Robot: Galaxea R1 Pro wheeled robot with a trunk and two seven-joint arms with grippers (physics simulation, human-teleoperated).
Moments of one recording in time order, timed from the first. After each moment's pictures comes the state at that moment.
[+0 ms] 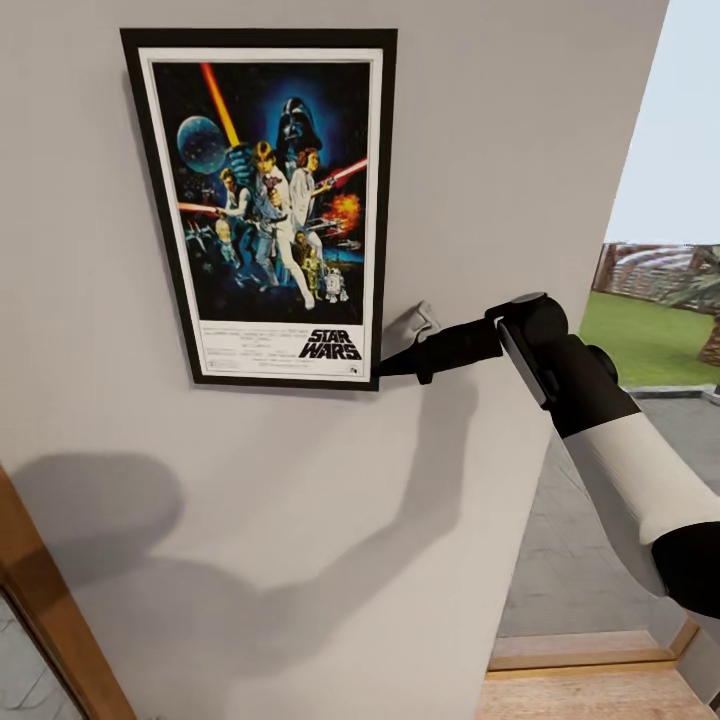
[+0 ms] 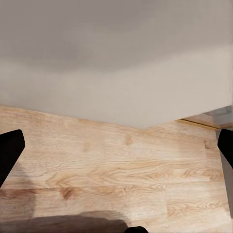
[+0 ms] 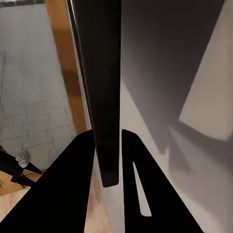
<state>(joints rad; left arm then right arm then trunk) -0.32 0.27 0.23 -0.04 0.29 -0.16 -0.83 -1.26 -0.16 0.38 -1.11 -0.05 0.83 1.29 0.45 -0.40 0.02</state>
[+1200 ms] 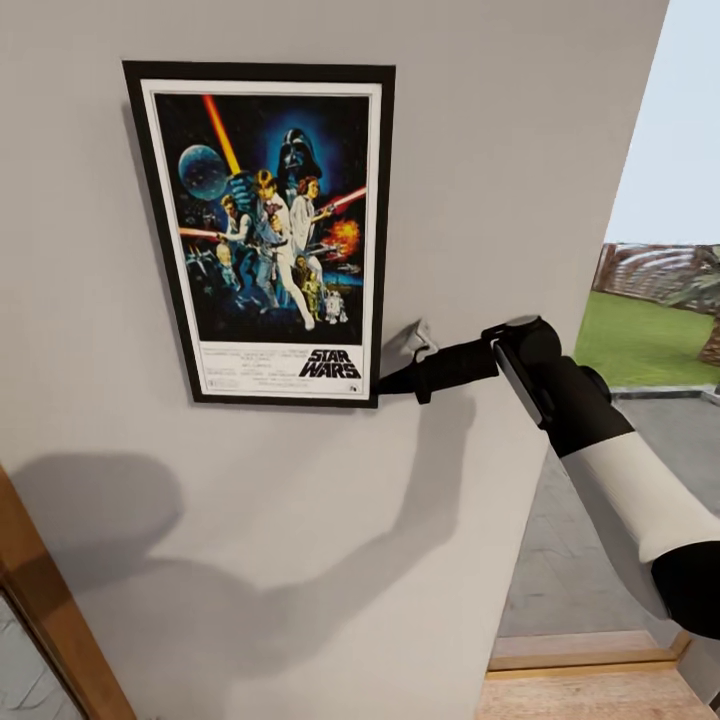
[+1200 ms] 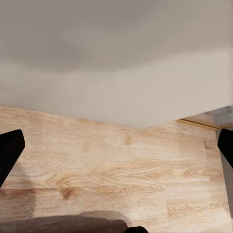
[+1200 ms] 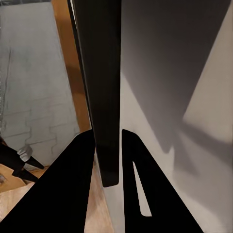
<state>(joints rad) -0.32 0.27 0.23 -0.04 0.29 -0.16 -0.83 -1.20 -0.16 0.39 -1.11 -0.05 0.77 1.29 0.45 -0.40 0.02</state>
